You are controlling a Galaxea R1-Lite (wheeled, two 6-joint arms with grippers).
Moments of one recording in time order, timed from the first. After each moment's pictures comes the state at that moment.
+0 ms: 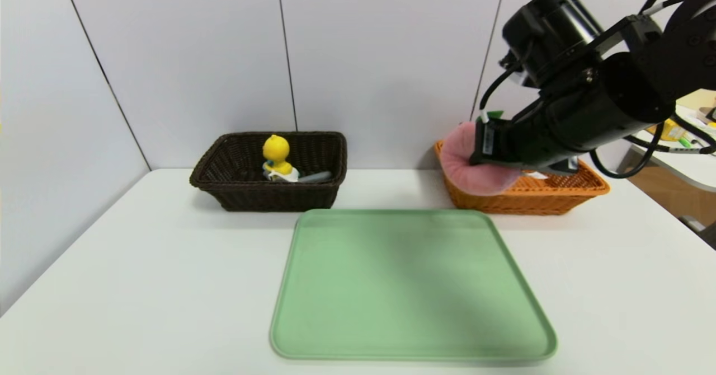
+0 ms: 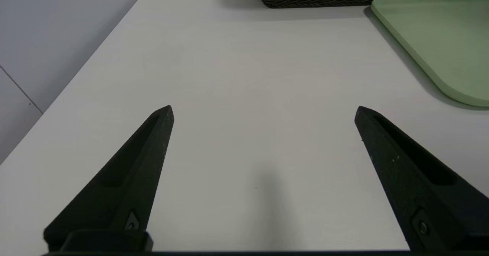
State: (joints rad) left arm 0.00 0.00 0.00 0.00 0.00 0.01; right arm 0.51 1.82 -1.82 0.81 -0.32 0.53
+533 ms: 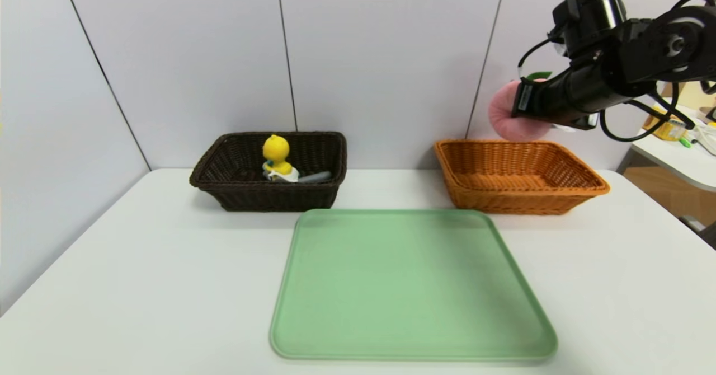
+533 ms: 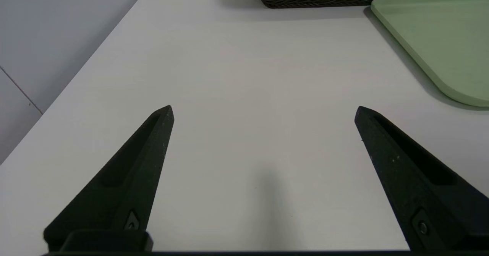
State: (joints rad) left arm 0.00 0.00 0.00 0.00 0.00 0.01; right arm 0.21 1.99 -1.94 0.56 -0.29 0.37
